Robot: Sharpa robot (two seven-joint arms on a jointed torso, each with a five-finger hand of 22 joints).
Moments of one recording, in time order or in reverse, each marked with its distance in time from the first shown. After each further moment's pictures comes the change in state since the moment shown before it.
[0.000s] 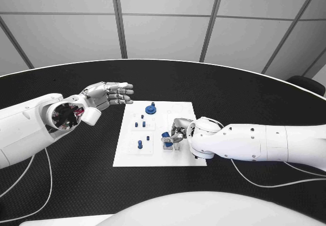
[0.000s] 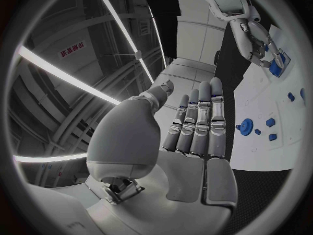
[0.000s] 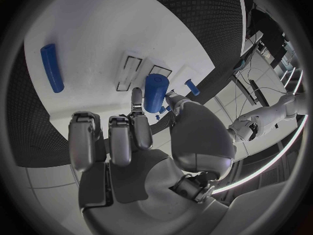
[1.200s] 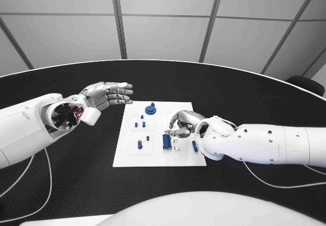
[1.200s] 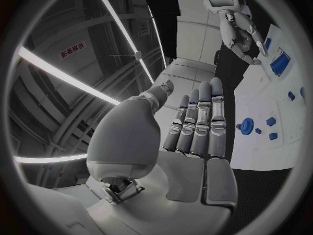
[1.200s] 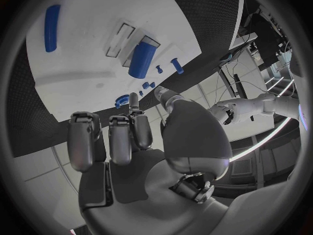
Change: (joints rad) left arm 0.000 0.000 0.000 -0.005 -0.007 0.003 0.003; left_hand 0.000 0.000 -0.002 0.002 0.000 -0.006 -0.001 0.000 0.000 -0.004 0.004 0.004 0.000 -0.004 0.004 0.000 0.002 0.000 0.003 0.003 -0.003 -0.004; right arm 0.000 -0.120 0.000 0.097 -0.089 -0.204 0.219; right_hand 0.169 0.046 0.026 -0.111 0.040 -0.142 0.055 -0.111 -0.065 -0.002 0.039 0.011 0.001 -0.001 0.030 0.000 0.001 0.000 0.002 0.013 0.006 0.000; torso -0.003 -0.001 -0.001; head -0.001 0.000
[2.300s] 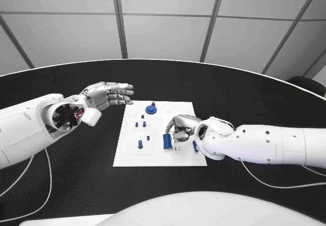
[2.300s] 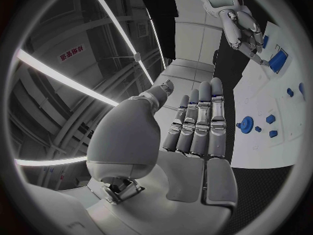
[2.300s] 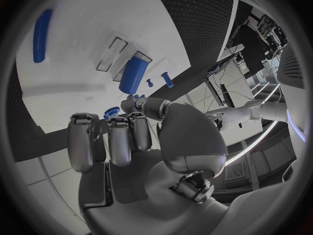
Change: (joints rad) left arm -0.002 -0.002 0.000 0.004 -0.028 -0.001 0.012; left_hand 0.000 0.000 0.000 0.000 0.000 0.000 0.000 0.000 0.000 -0.004 -0.004 0.000 0.000 0.000 0.000 0.000 0.000 0.000 0.000 0.000 -0.004 -0.001; right arm -0.009 0.021 -0.006 -0.048 0.006 0.122 0.138; right_hand -0.020 0.110 0.642 -0.361 0.287 0.053 0.002 -0.166 -0.177 -0.002 0.008 0.036 0.000 0.001 -0.004 0.000 0.000 0.000 -0.004 0.007 0.025 0.000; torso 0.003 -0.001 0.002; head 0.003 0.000
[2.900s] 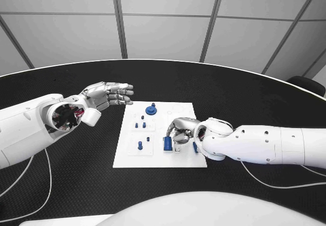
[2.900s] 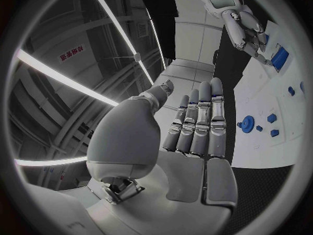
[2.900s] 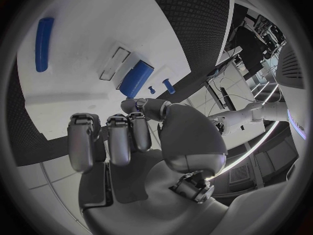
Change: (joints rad) left arm 0.000 0.000 0.000 0.000 0.000 0.000 0.000; left_hand 0.000 0.000 0.000 0.000 0.000 0.000 0.000 0.000 0.000 0.000 0.000 0.000 0.000 0.000 0.000 0.000 0.001 0.000 0.000 0.000 0.000 0.000; right arm -0.001 0.003 -0.007 -0.006 0.010 0.055 -0.011; right_hand -0.022 0.012 0.012 -0.012 0.000 0.022 0.000 -0.004 -0.008 0.000 0.000 0.000 0.000 0.000 0.000 0.000 0.000 0.000 0.000 0.000 0.004 0.000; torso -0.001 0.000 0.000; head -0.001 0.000
